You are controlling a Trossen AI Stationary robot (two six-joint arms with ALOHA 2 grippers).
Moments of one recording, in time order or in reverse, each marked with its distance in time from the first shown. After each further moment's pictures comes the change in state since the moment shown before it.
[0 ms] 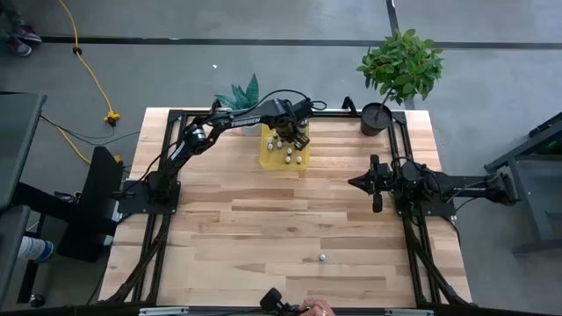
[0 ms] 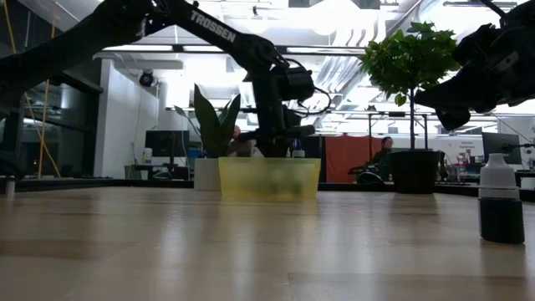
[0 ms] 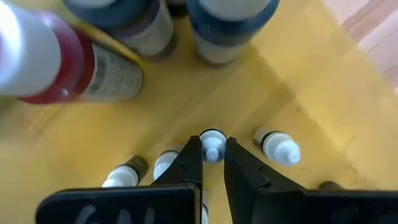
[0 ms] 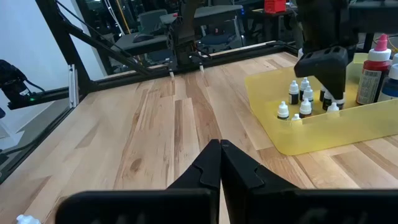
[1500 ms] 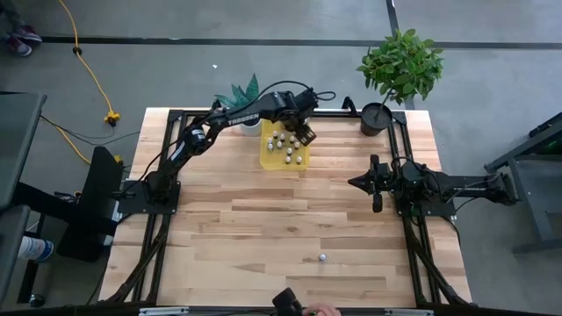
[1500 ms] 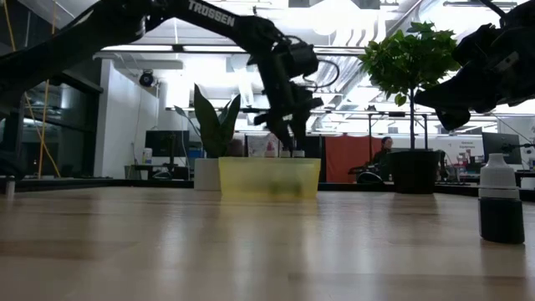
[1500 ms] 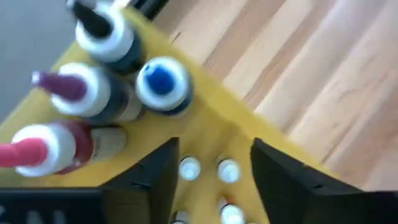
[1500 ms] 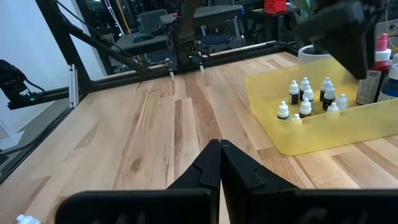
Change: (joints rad) left arm -0.012 -0.002 0.155 -0.015 0.064 0.157; right arm 0.000 0.000 0.000 0.000 0.000 0.000
